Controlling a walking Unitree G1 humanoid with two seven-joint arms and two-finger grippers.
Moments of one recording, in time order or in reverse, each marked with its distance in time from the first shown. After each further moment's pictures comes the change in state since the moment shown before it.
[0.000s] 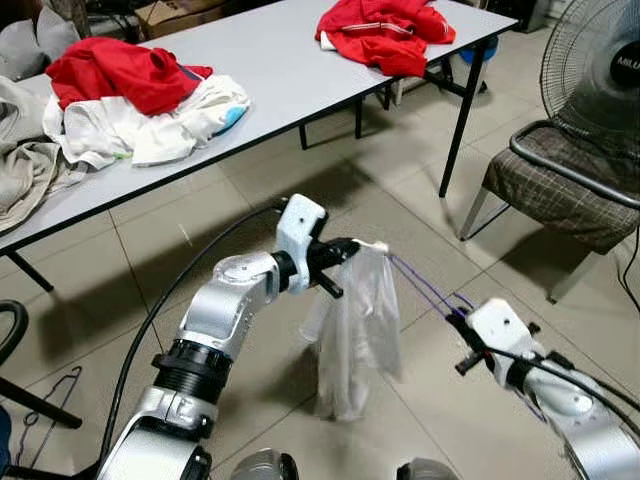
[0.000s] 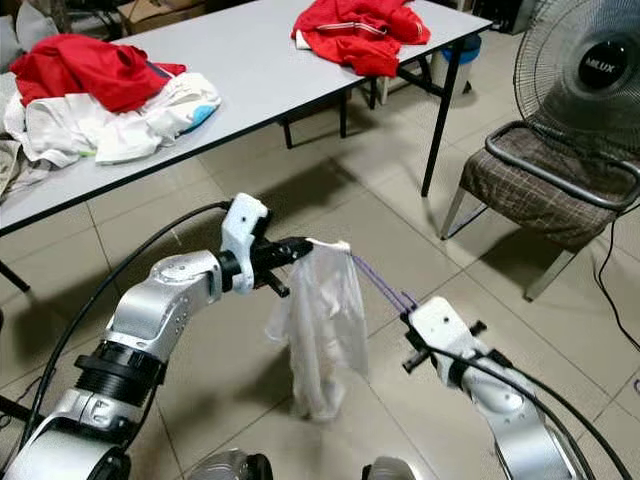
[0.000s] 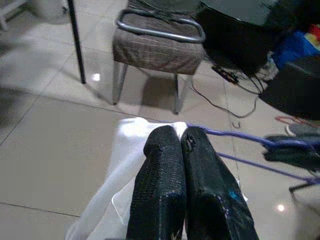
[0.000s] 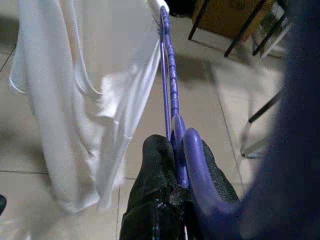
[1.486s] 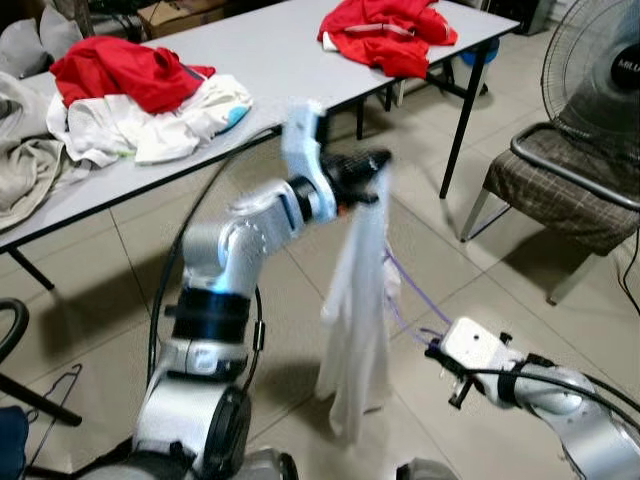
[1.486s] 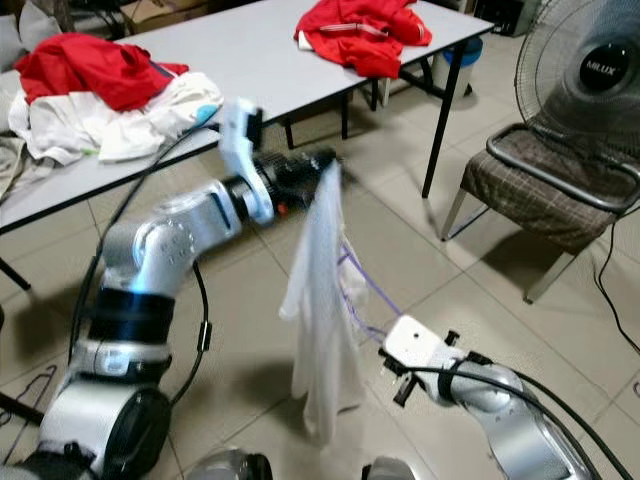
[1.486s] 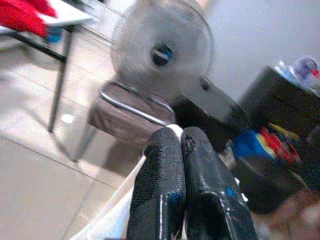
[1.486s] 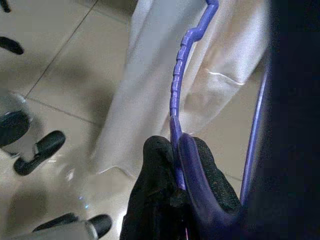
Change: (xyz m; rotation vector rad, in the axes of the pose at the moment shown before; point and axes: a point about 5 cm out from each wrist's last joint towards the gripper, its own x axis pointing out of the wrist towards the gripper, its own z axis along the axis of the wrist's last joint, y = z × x) left arm 0.005 0.008 0.104 -0.328 -0.321 0.112; right arm -0.006 0.020 0.004 -0.129 0.128 0.288
